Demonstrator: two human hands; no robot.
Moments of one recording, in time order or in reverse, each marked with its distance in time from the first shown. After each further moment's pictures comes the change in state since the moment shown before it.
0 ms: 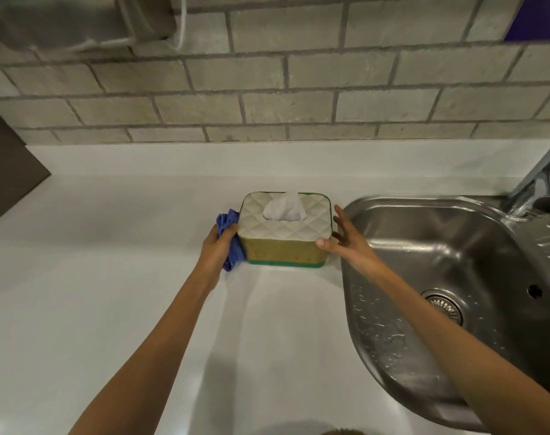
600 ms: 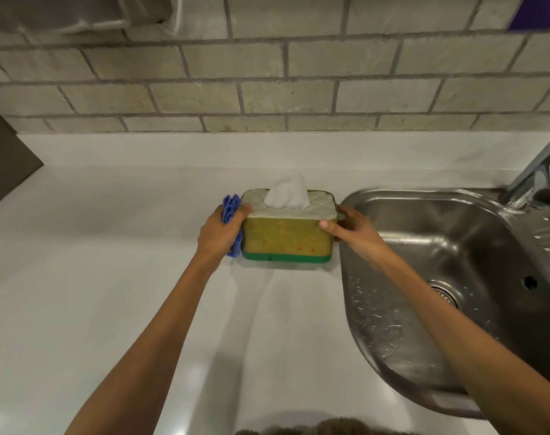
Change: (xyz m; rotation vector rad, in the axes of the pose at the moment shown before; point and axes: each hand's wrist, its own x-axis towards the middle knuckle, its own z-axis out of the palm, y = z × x) left_hand -0.007 0.020 0.009 0.374 0.061 0.134; right_hand 0.003 -0.014 -0.006 -0.003 0.090 0.022
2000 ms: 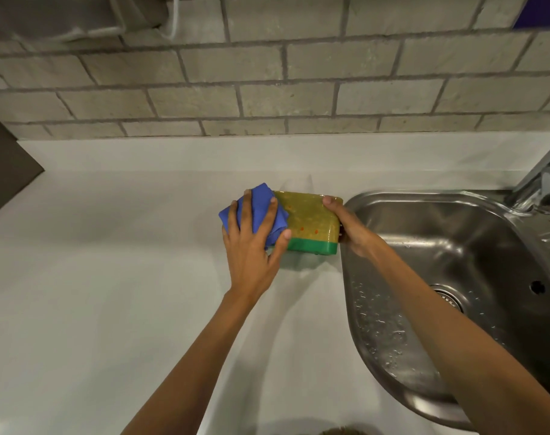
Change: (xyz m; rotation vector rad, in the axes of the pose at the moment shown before) left_hand -0.039 -0.004 0.049 0.548 0.302 0.705; right_hand 0.037 -0.008 0.010 0.166 -0.073 0.180
